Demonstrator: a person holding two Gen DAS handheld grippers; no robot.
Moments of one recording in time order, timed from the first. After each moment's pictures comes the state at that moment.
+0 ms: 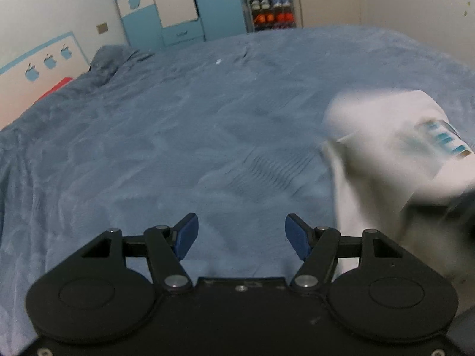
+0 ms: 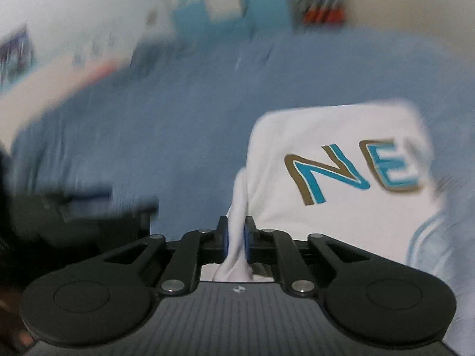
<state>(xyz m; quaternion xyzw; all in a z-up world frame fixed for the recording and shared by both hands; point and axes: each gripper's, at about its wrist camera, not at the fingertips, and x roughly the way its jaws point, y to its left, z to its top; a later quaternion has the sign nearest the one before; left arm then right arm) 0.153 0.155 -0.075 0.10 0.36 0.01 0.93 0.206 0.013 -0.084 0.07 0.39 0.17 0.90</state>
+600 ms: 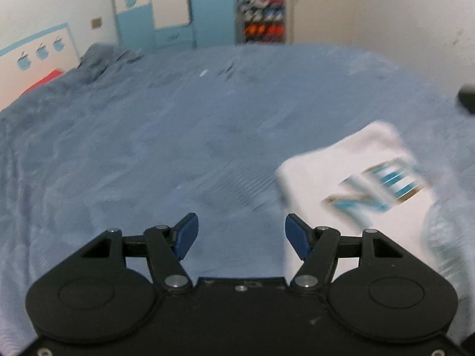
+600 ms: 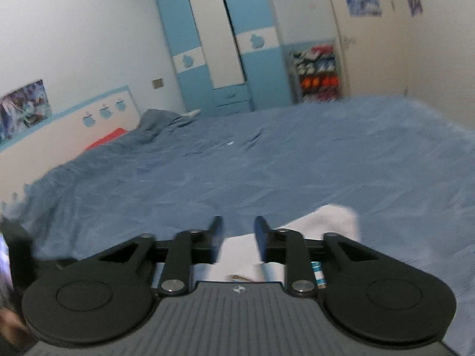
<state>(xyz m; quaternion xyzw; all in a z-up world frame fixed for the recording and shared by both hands) 0.131 0.124 -0.030 0.04 0.33 -0.04 0.94 0.166 -0.107 0.019 0.07 0.23 0.14 0.96</state>
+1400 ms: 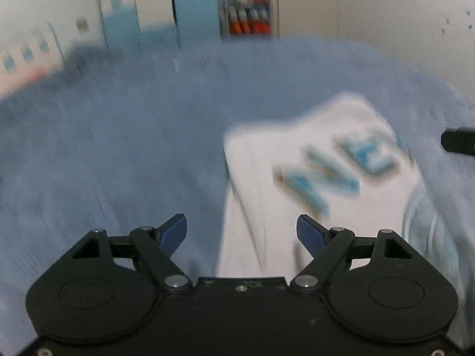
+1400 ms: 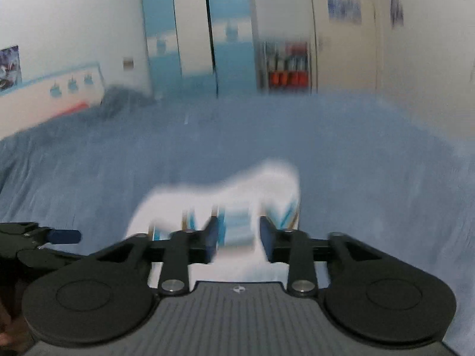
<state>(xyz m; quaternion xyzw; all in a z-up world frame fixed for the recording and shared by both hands) 0.143 0.063 -0.075 0.05 0.31 -0.04 0.95 0.151 -0.133 -0.052 0.02 0.21 0.08 0.97</state>
